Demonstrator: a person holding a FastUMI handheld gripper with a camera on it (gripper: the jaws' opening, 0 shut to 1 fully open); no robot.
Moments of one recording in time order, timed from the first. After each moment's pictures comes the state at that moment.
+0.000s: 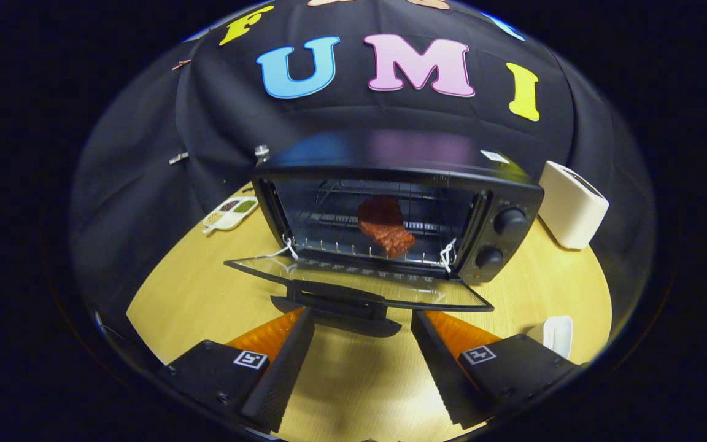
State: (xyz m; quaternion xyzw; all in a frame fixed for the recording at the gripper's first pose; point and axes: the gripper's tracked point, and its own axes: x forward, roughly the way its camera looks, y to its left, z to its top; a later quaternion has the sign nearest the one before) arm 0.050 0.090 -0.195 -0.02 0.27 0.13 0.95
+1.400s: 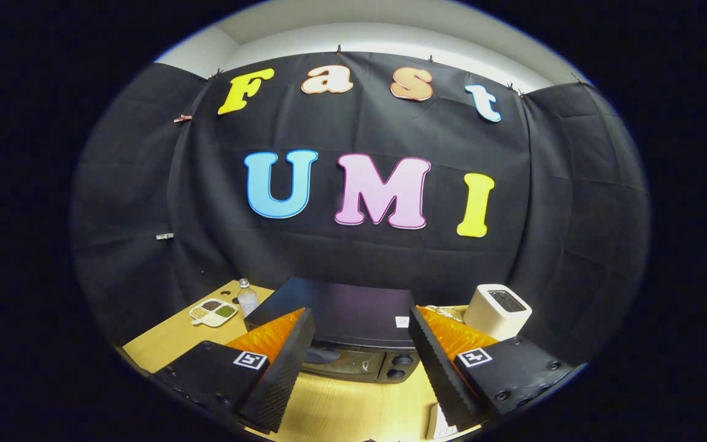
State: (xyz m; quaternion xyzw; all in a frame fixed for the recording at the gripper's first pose) arm 0.039 0.019 0.051 -0.04 0.02 0.06 1.00
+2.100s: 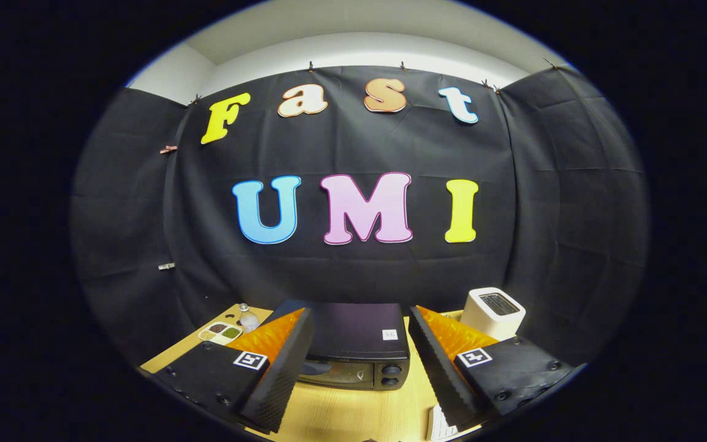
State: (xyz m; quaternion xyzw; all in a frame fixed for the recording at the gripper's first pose) arm 0.036 -0.015 0.084 0.01 0.00 0.06 1.00
